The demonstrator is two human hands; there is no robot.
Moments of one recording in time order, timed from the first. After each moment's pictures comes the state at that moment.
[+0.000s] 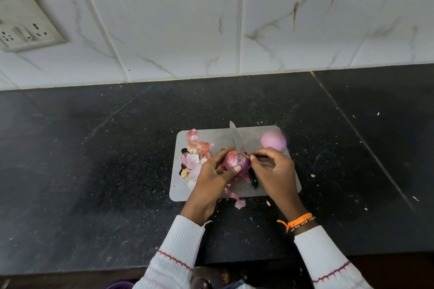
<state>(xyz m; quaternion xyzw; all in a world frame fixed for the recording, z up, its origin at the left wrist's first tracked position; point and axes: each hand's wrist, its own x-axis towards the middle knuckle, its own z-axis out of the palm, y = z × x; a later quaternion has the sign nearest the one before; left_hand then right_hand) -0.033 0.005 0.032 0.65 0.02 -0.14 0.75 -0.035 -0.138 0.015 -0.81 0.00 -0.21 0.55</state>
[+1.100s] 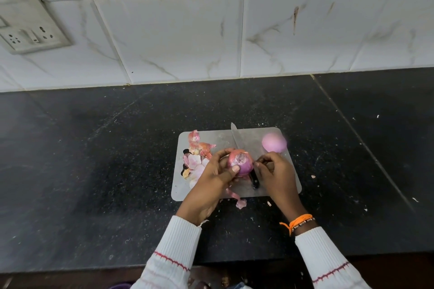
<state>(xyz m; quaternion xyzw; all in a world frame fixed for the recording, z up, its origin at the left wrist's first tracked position) -0.035 0.013 0.034 0.56 -0.02 -0.20 0.80 -0.031 -0.146 -0.005 -0.88 0.06 -0.15 0.45</state>
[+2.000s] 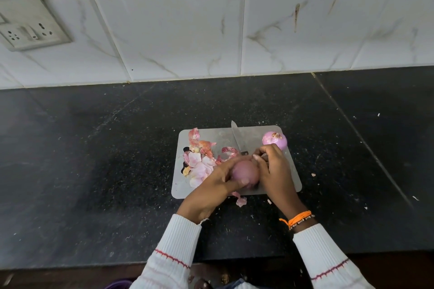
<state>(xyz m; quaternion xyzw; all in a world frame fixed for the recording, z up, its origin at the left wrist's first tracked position) -0.042 0.014 0.035 0.65 -0.10 -0.26 0.71 -0.032 -0.138 0.006 -0.88 -0.02 -0.20 0.43</state>
